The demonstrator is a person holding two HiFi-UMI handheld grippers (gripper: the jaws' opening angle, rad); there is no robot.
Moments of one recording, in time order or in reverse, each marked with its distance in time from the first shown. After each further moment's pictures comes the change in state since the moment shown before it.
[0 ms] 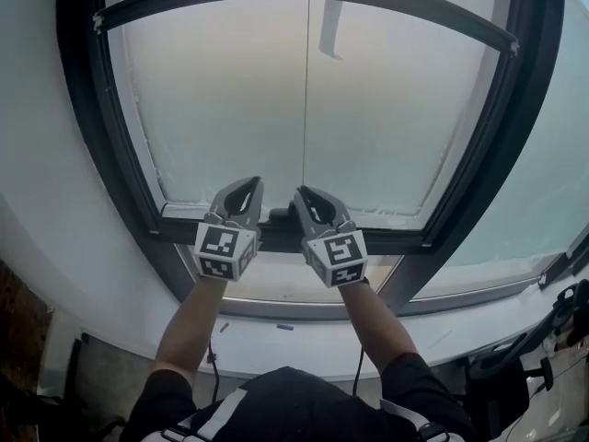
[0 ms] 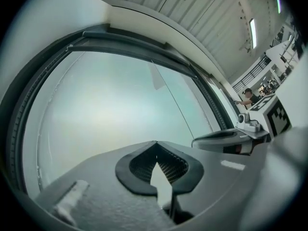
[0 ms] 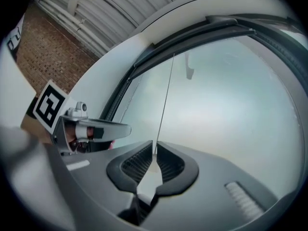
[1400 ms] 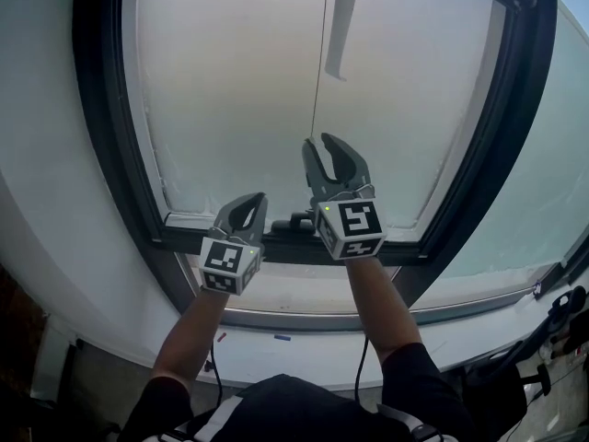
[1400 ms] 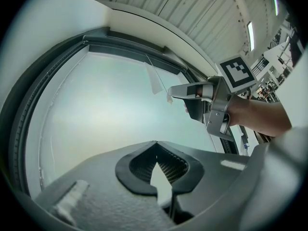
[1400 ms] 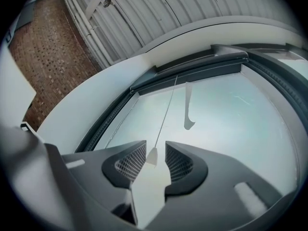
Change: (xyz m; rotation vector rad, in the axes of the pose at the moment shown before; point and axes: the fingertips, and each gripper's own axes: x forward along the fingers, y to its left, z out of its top) left arm -0.014 -0.005 0.010 -0.013 -0.013 -0.023; right arm 0.016 -0.033 0.154 -0.109 -0.252 -0.110
